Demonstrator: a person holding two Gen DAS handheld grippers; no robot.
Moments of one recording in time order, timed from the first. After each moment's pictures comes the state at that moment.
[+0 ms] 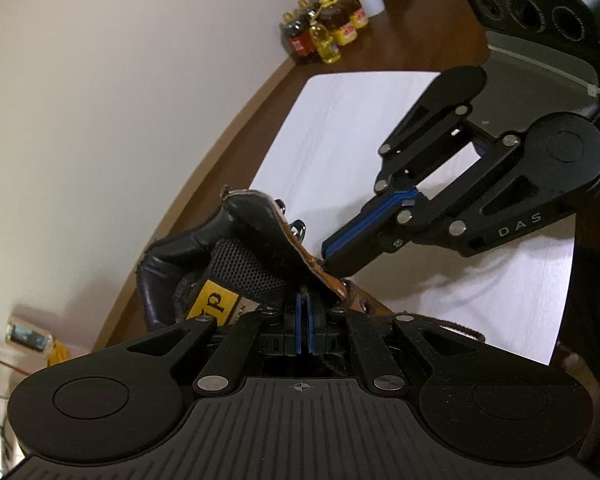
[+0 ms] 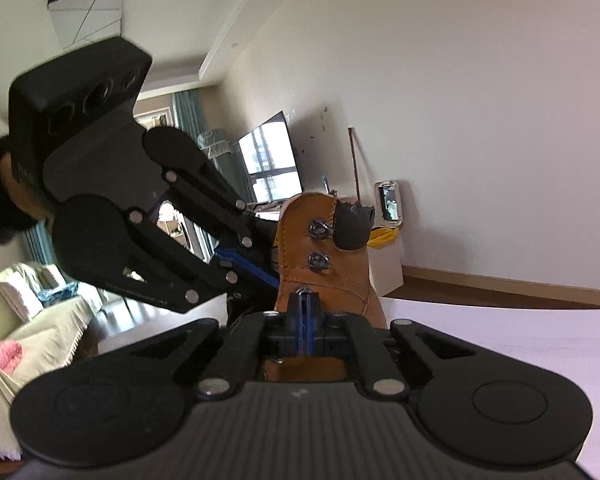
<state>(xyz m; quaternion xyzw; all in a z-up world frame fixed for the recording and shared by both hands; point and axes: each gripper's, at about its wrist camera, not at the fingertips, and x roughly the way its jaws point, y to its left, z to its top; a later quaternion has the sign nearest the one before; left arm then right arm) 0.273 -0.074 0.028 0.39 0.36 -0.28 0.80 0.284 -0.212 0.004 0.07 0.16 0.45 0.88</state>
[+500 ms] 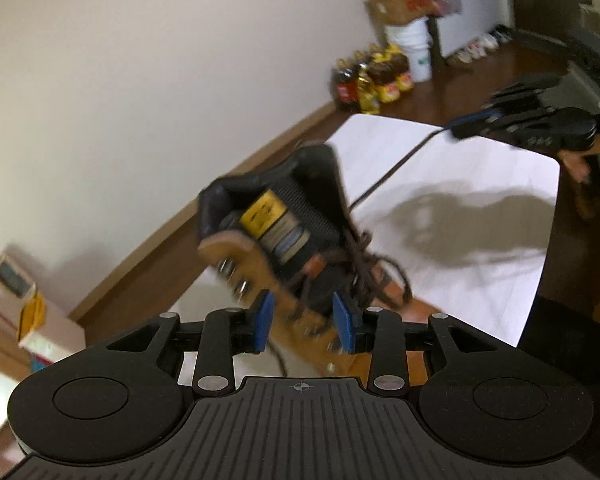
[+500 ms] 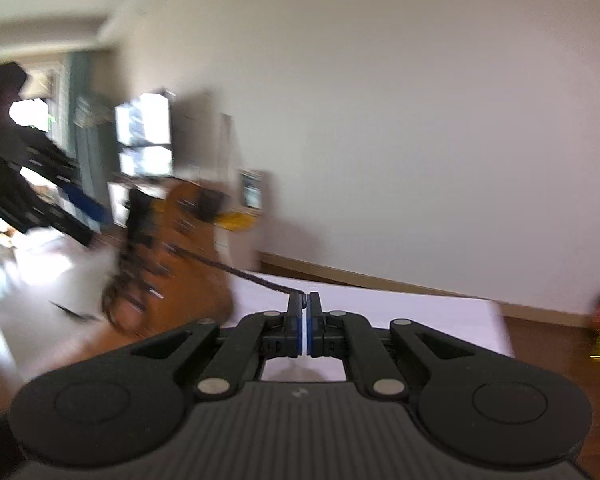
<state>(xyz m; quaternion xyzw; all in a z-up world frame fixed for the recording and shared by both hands) 0.211 0.019 0.045 0.28 0.34 -0.24 0.87 0.215 -0.286 0.021 -0.04 0.18 0.20 0.96</state>
